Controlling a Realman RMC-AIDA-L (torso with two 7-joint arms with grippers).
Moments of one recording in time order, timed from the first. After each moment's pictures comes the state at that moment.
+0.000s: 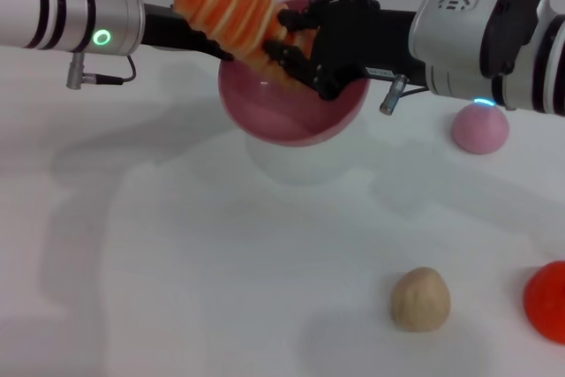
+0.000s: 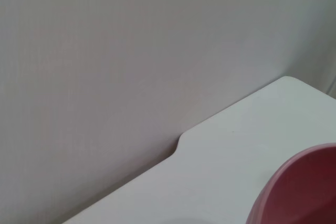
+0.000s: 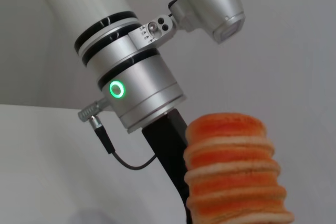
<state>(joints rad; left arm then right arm) -0.75 -2.05 1.11 0.95 2.16 1.11 -2.20 0.35 2.08 -1.68 -1.53 -1.99 -0.78 1.87</state>
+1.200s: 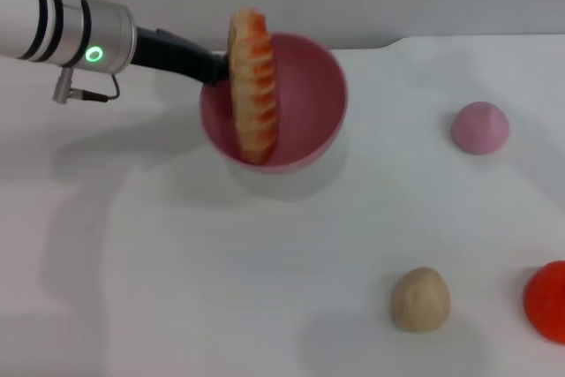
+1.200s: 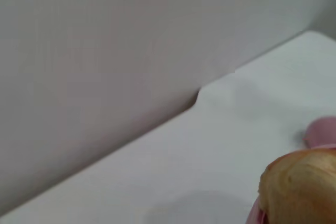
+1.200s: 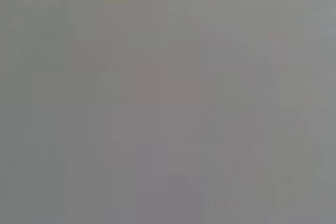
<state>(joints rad) -0.76 -2.04 1.11 0.92 2.27 1.13 -2.24 0.24 2.08 -1.52 -1.68 -1.71 -0.40 1.70</state>
